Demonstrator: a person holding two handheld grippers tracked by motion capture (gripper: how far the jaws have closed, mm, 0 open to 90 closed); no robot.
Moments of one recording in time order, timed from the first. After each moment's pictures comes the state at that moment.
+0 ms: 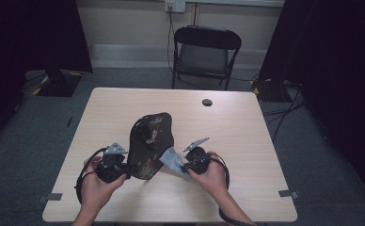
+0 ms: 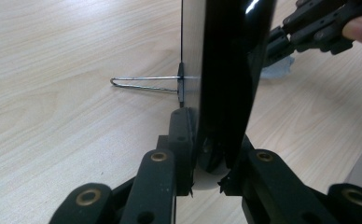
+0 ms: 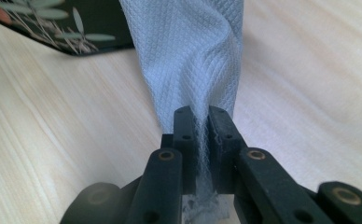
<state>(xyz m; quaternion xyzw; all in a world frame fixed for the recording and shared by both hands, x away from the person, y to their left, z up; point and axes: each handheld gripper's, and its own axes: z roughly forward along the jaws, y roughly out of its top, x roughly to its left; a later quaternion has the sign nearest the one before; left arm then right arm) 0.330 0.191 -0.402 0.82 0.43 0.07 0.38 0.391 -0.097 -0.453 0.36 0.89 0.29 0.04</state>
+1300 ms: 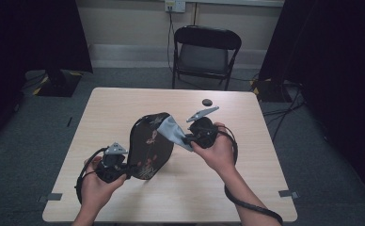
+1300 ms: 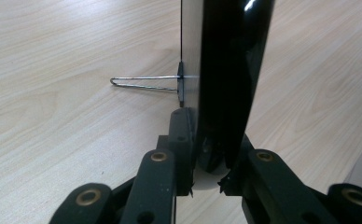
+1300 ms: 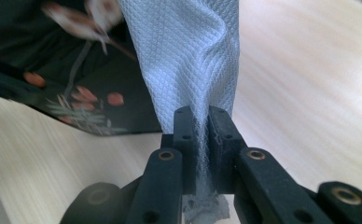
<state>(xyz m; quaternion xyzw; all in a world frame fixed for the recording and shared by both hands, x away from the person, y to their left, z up) 0.330 0.190 -0.402 0.82 0.43 0.07 0.37 0.408 -0.098 -0.339 0.33 0.87 0.34 0.11</state>
